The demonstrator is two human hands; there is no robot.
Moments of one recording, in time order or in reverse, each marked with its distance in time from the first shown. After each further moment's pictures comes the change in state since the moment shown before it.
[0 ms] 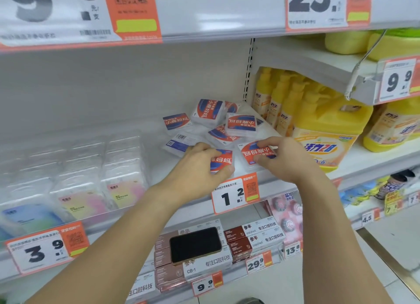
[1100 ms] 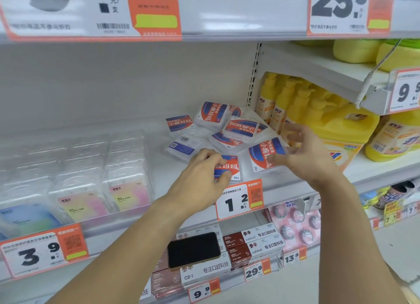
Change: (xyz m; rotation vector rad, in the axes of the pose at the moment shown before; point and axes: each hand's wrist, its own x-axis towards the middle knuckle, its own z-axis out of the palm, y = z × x) left_hand -0.001 -0.010 0.020 -0.134 0.059 -0.001; right_hand 0.005 0.009 -0.011 0.470 0.121 0.049
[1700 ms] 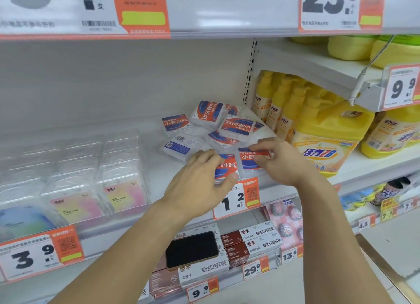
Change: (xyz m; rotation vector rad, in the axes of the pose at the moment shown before) left_hand -0.006 0.007 0.001 0.219 0.042 0.080; right_hand 0.008 0.005 0.019 -0.463 -0.223 -0.164
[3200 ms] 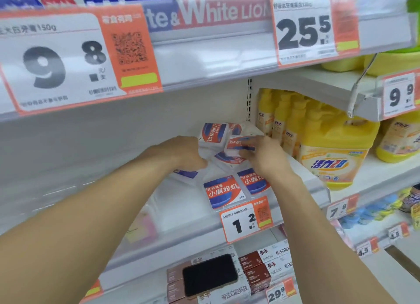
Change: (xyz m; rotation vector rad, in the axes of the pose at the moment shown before) left_hand 0.086 -0.013 -0.092 0.377 -0.384 -0.333; right_hand 0.045 -0.041 0.017 0.093 0.197 0.114
